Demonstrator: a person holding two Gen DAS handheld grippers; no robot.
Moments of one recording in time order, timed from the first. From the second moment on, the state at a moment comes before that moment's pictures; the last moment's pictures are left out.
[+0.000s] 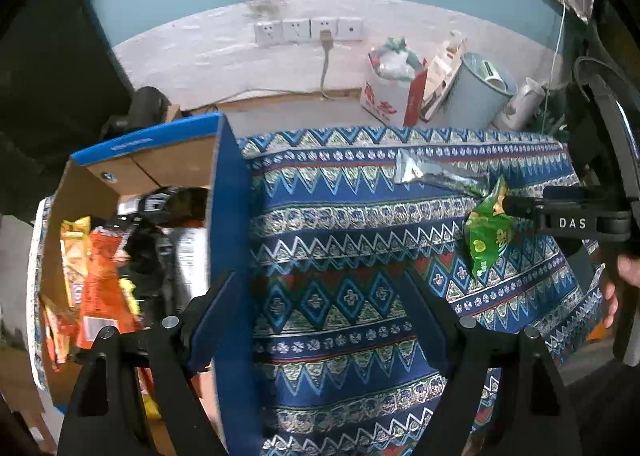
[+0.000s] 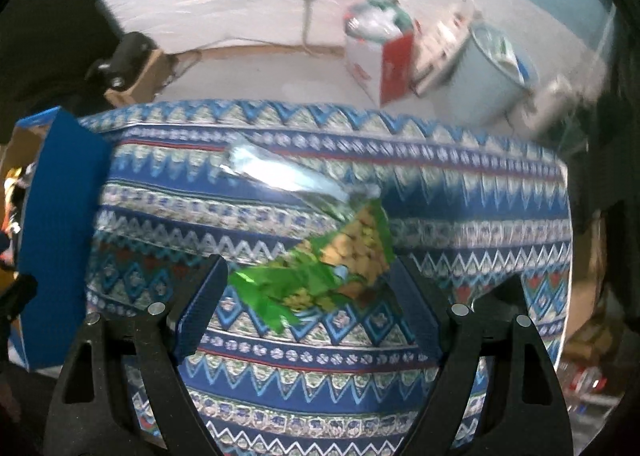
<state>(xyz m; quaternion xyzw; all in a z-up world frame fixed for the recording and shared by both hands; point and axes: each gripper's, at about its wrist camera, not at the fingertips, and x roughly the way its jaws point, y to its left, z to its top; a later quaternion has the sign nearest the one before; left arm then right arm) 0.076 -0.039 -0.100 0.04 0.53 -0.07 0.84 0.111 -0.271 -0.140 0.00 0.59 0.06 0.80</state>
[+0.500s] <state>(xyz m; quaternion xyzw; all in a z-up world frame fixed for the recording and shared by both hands) 0.105 -0.074 -0.147 0.08 0.55 -0.08 0.83 0.117 -0.299 -0.201 0.09 0.64 0.01 0.76</state>
